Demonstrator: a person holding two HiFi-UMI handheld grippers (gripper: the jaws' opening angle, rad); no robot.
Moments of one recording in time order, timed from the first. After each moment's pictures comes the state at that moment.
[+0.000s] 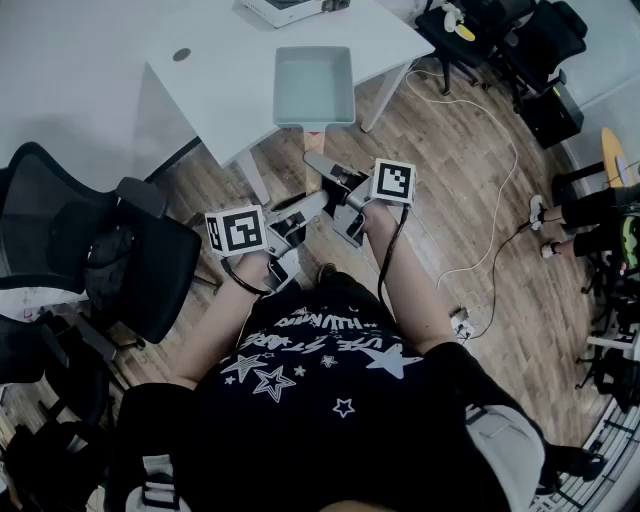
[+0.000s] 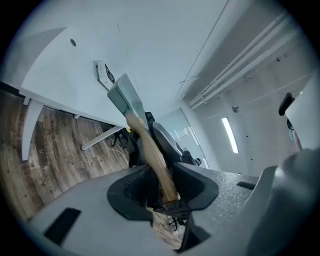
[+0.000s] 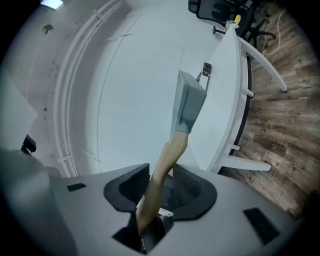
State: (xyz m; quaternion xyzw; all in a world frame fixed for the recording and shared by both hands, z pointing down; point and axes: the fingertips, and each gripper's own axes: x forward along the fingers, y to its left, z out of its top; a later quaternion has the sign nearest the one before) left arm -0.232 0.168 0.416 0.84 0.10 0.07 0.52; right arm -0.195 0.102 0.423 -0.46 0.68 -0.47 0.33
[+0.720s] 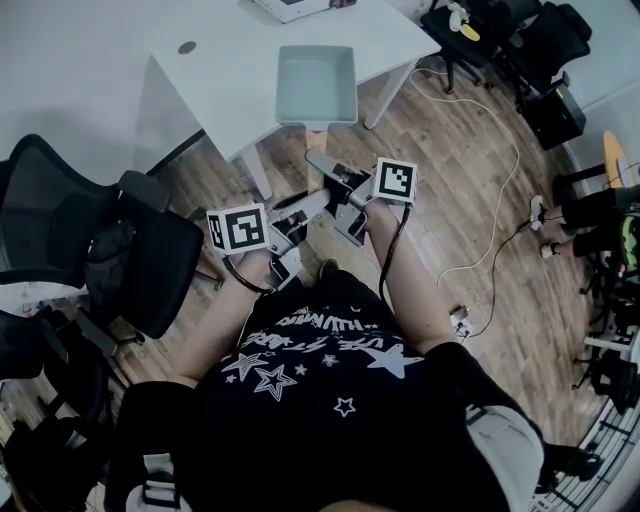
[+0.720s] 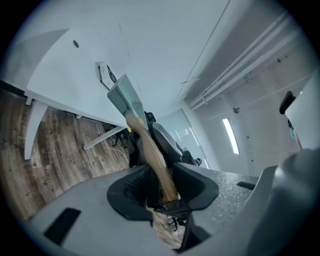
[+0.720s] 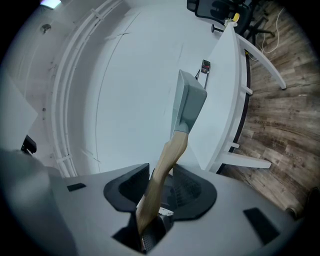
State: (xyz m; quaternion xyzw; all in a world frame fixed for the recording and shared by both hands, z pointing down) left arm -0.231 0.168 0.417 0.84 0.10 0.07 0.52; right arm -0.195 0.101 0.424 -0.46 0.67 -0.48 0.33
